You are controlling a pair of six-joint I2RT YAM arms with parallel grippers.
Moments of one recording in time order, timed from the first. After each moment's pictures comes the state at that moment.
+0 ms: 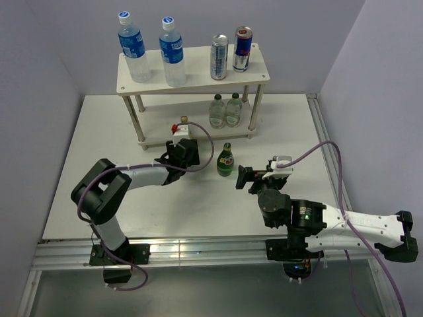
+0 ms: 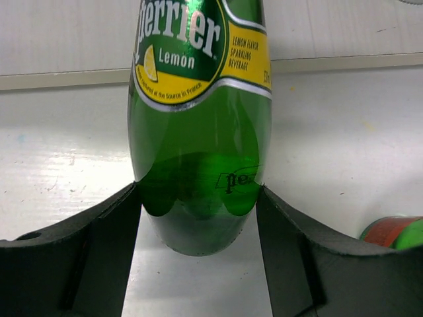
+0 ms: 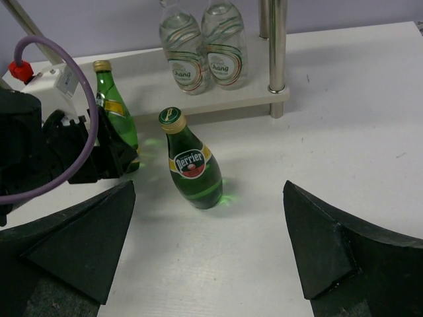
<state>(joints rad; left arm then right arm) -0.71 1.73 0.88 0.21 -0.53 -0.52 1.33 0.70 0.65 -0.24 1.23 0.46</state>
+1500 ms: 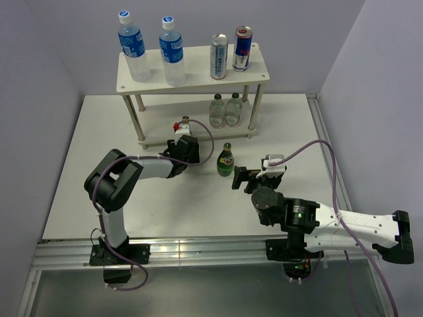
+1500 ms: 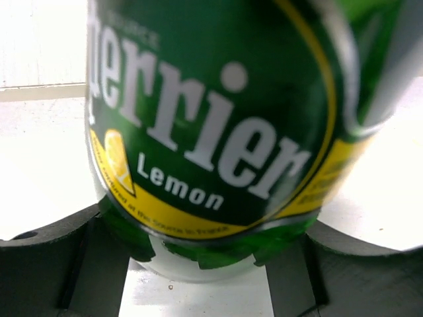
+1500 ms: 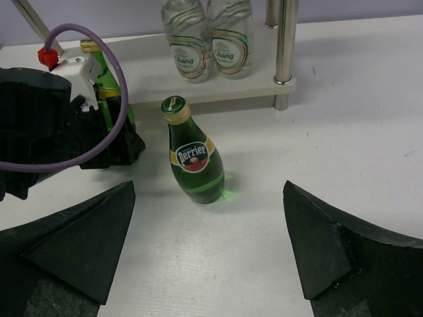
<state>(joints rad) -0.64 1.88 0.98 0.19 -0.46 -0.51 1.29 0.75 0.63 -0.20 1.17 0.46</state>
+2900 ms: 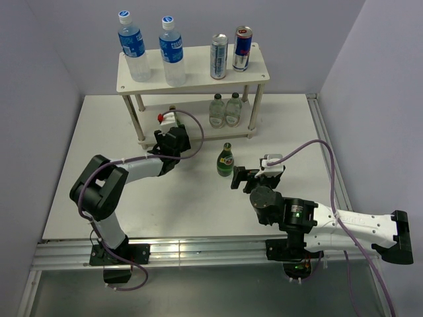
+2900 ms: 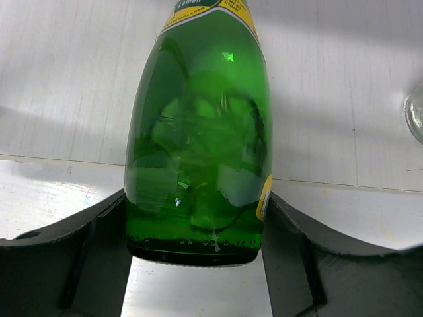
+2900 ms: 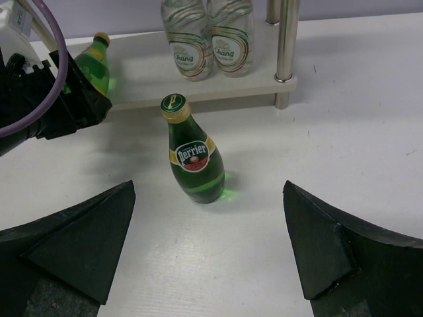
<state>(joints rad) -0.59 1.75 0.95 0.27 -0.59 -0.52 1.28 0.77 0.63 -0.18 1.16 0.46</state>
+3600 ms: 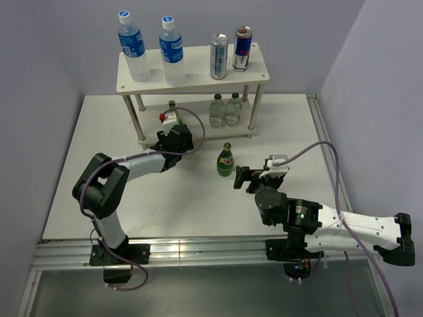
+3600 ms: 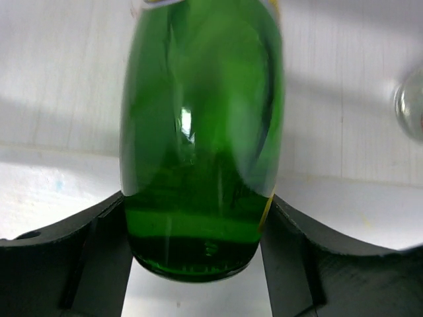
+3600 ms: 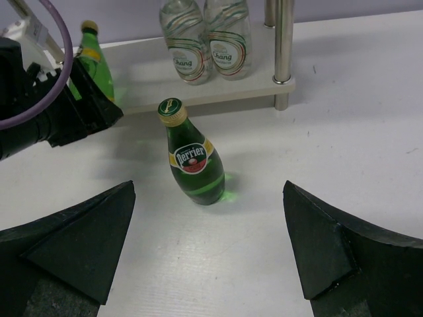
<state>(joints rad) -0.59 1.79 1.03 0.12 -0.54 -0.61 1.28 0.72 0.62 -0.20 1.16 0.47</state>
